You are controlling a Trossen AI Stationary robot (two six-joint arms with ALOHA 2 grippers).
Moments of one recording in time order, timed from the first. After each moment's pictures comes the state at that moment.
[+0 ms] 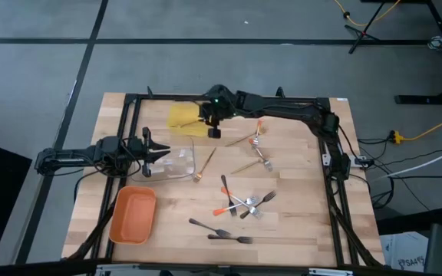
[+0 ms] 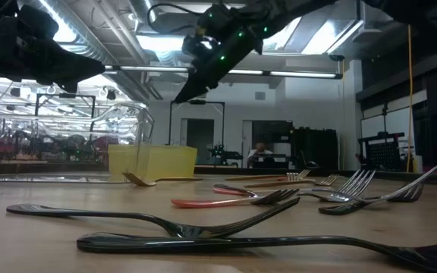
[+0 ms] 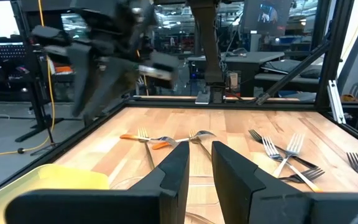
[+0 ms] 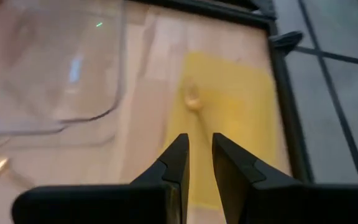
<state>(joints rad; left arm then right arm) 0.07 0.01 0.01 0.02 -0.09 0.01 -0.29 2.08 1.82 -0.44 -0.15 -0.42</state>
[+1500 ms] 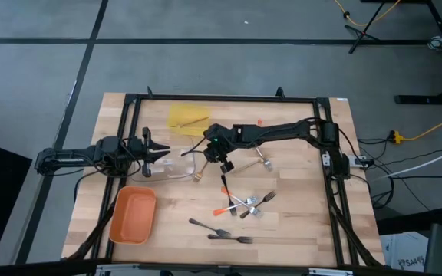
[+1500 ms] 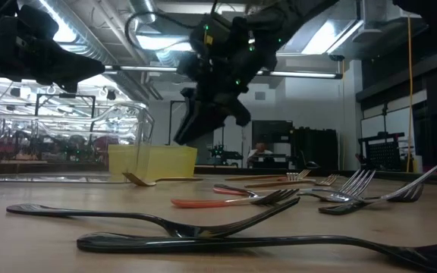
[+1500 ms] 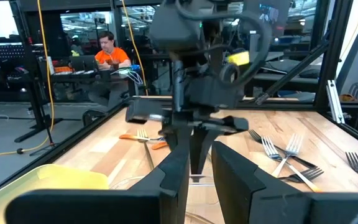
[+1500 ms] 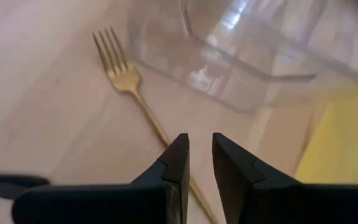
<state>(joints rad) 0.07 0.01 0.01 0.02 -0.09 0.01 -0.12 2.08 1.51 -0.30 -0.18 -0.69</state>
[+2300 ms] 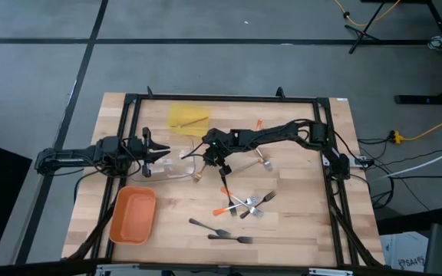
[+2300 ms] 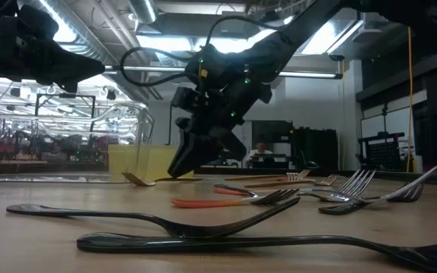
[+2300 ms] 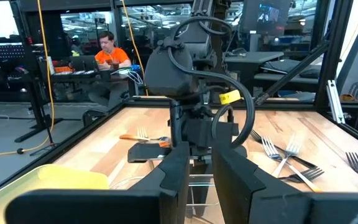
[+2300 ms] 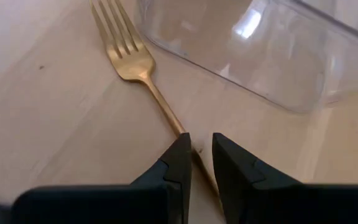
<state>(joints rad) 0.07 0.01 0.01 0.02 -0.09 0.01 -0.14 2.20 1.47 -0.15 -0.26 -0.67</state>
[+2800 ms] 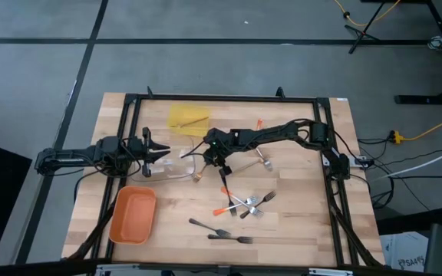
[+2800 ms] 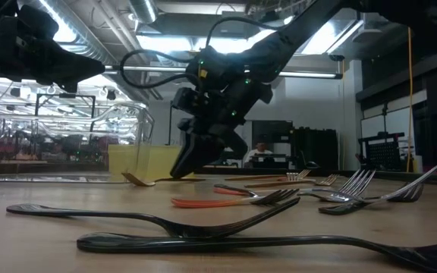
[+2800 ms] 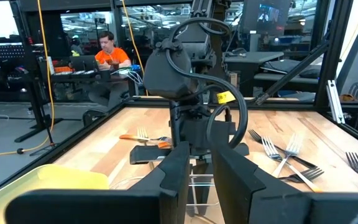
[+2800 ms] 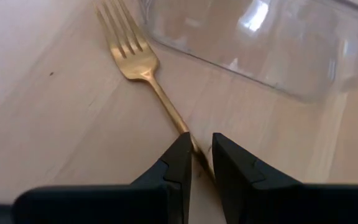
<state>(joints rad) 0.07 0.01 0.01 0.02 -0.09 0.01 -0.14 2.20 1.47 -0.19 -0.28 -0.59</state>
